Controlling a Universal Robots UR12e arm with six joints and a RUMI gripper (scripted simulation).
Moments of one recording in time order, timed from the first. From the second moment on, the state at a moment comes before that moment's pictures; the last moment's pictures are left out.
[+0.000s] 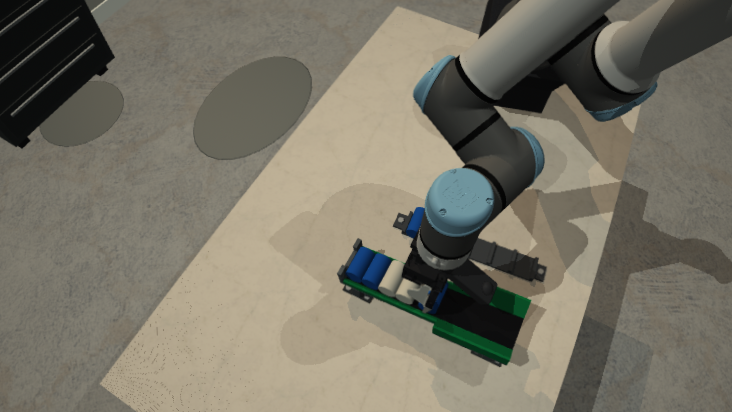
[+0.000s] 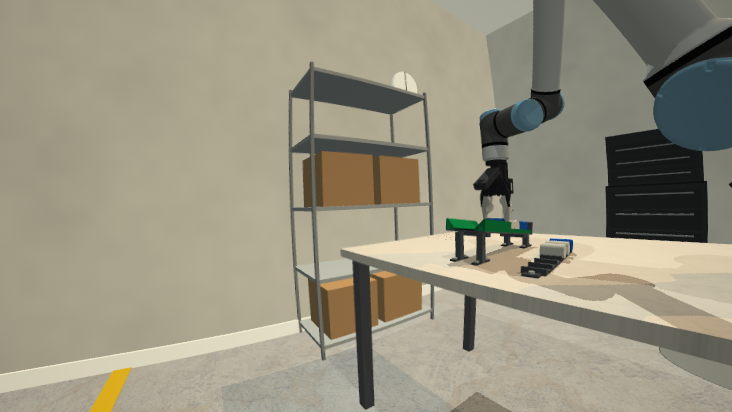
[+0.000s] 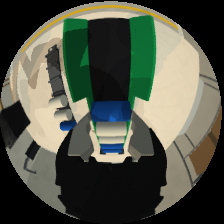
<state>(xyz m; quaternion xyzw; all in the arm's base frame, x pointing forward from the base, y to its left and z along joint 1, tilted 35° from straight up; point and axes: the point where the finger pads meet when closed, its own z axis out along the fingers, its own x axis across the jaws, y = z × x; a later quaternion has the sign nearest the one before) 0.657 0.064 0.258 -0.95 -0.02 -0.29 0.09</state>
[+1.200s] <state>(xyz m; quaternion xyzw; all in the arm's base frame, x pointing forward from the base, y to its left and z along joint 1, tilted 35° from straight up) 0.657 0.064 0.258 -0.95 -0.02 -0.29 0.09</state>
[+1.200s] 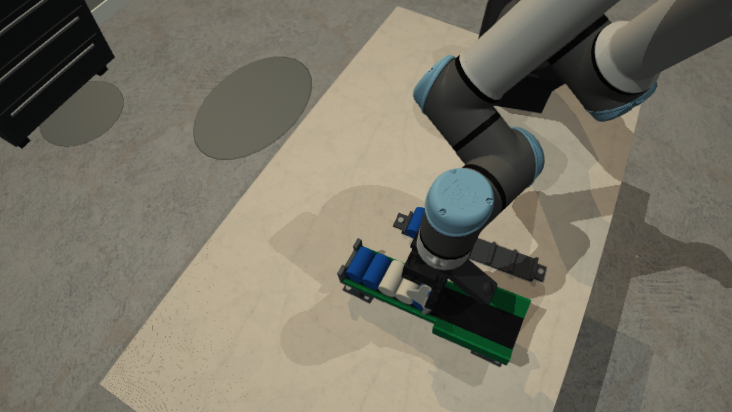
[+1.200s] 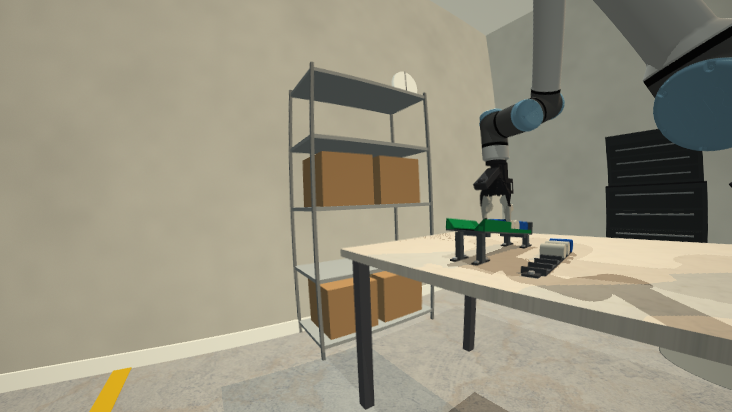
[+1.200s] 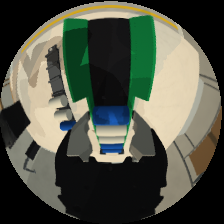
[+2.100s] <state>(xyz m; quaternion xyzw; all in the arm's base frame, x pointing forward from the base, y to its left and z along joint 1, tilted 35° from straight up) 0.619 0.050 0.317 -0.95 -0.02 -0.29 0.09</state>
